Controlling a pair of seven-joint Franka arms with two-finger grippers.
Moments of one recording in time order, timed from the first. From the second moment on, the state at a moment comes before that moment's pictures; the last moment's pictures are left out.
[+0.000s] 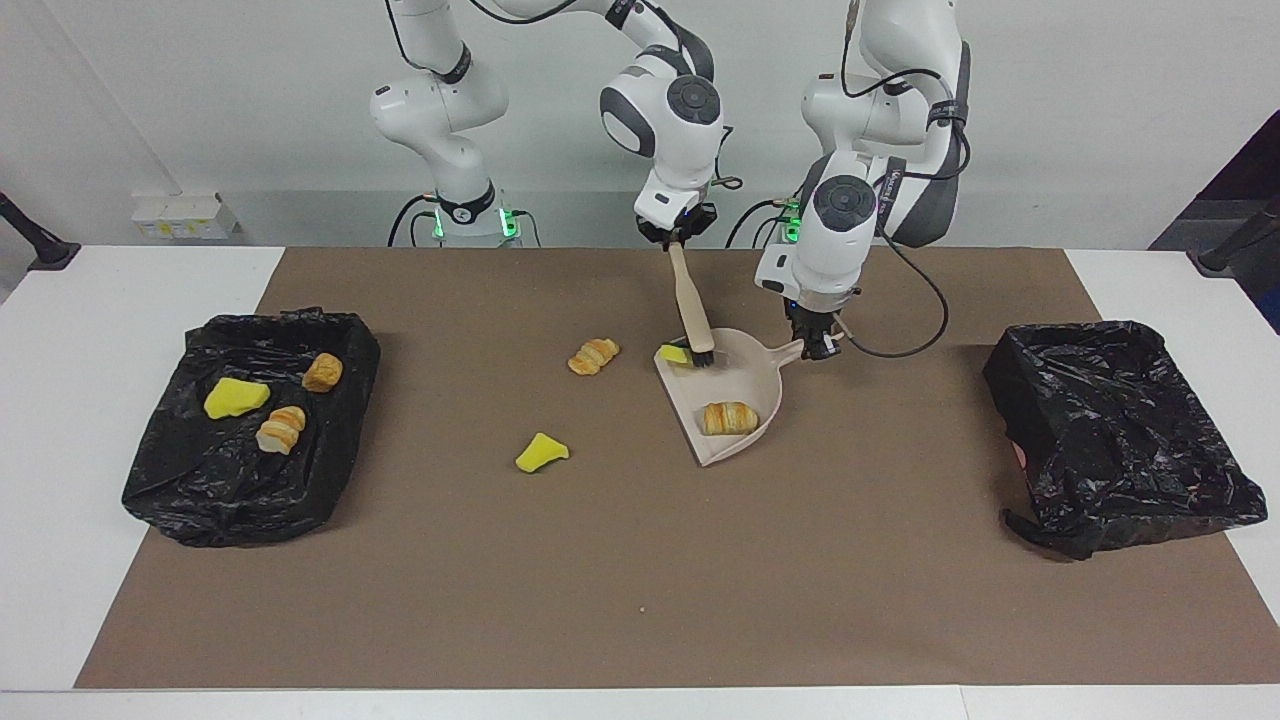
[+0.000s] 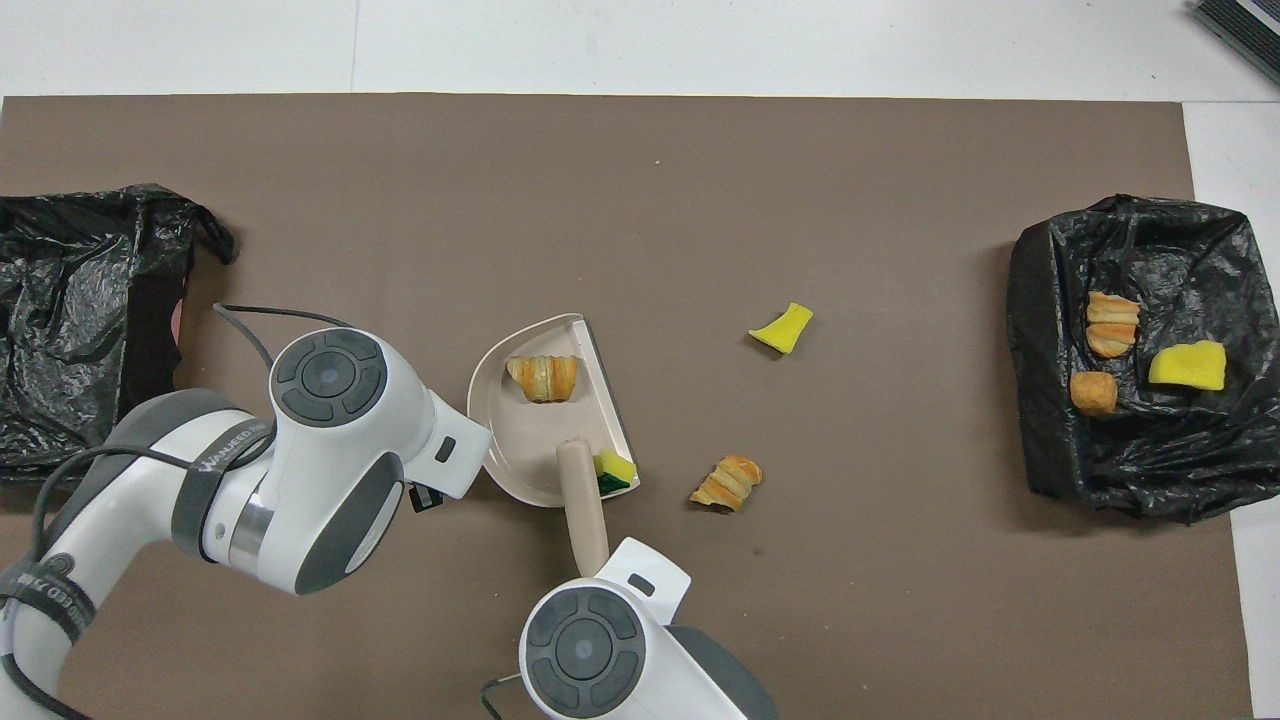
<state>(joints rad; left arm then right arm) -0.37 0.03 -0.08 -2.17 0.06 2.05 0.80 0.41 0.01 0.50 -2.09 0.19 1.92 0.64</state>
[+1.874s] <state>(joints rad) -0.38 0.03 -0.08 -2.17 0.05 2.05 0.80 0.21 -0.21 0.47 -2.38 0.19 1.85 0.87</state>
